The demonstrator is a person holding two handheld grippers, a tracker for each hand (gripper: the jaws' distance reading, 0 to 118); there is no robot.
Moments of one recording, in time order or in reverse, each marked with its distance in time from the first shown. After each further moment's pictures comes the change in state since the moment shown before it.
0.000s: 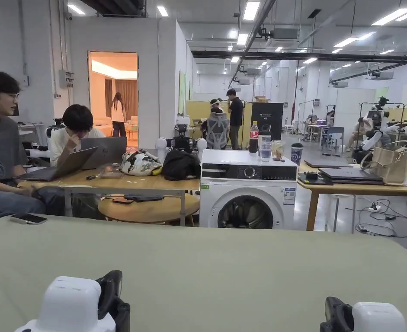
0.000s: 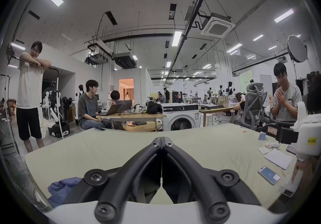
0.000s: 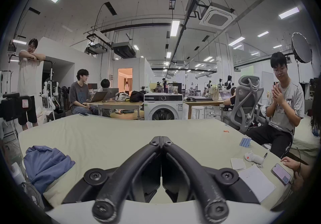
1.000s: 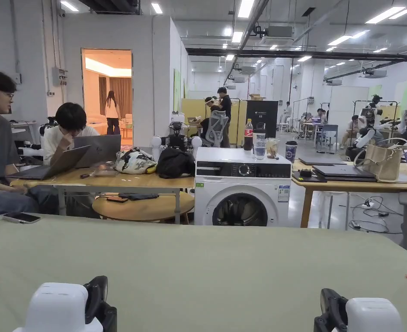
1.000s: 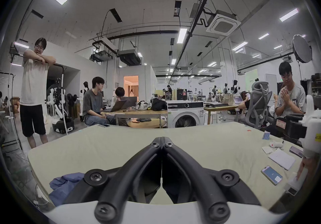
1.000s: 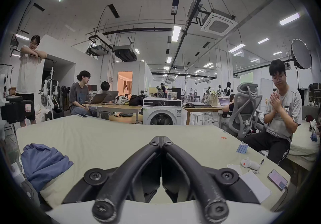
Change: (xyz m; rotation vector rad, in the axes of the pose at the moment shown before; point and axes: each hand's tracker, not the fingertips) left arm -0.001 -0.009 -0.002 -0.025 0.052 0.011; right arm -0.002 0.004 0.010 0.048 -0.009 0.036
